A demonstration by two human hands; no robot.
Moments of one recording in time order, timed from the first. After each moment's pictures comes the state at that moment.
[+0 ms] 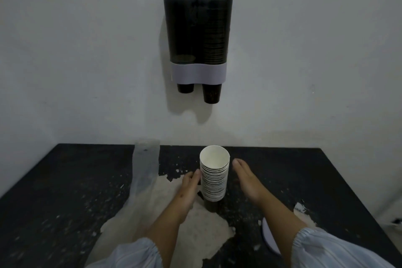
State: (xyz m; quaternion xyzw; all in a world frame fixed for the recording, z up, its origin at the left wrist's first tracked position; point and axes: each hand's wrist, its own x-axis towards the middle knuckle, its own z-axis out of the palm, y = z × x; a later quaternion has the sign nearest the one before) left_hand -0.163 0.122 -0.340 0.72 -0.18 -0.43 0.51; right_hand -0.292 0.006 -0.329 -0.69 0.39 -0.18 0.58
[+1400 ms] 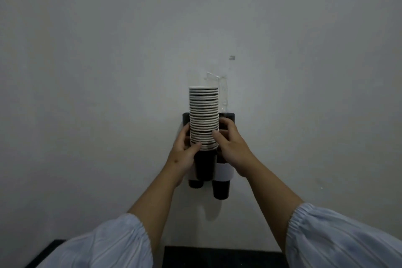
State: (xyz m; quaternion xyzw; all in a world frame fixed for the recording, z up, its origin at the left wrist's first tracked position) left_hand -0.073 0.060 -0.059 0.56 -0.46 -0.10 0.68; right_hand -0.195 -0.015 -0.035 -0.77 0.10 -0.43 0.46
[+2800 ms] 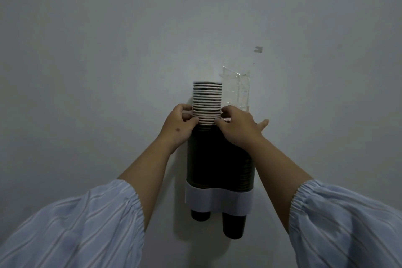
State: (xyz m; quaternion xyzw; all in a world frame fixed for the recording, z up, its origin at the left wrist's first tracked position) left_hand 0.038 -0.021 0.005 0.63 -0.46 -0.01 0.63; right_hand -0.091 -0.113 0.017 -0.85 0.32 -0.40 0.11
